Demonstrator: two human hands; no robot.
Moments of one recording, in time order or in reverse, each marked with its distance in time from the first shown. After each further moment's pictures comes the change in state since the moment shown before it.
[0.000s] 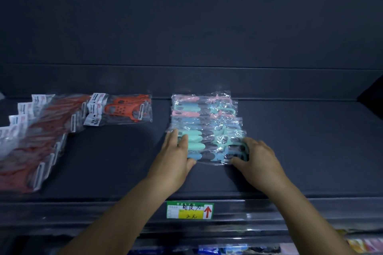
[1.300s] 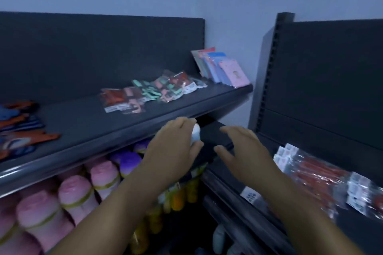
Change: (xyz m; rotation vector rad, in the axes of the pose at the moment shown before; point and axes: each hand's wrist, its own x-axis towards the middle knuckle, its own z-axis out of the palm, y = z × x) left_hand -0.305 -0.304 -0.269 0.356 0.696 -0.583; right_hand -0.163 -0.501 0.129 0.151 -0.161 -1.271
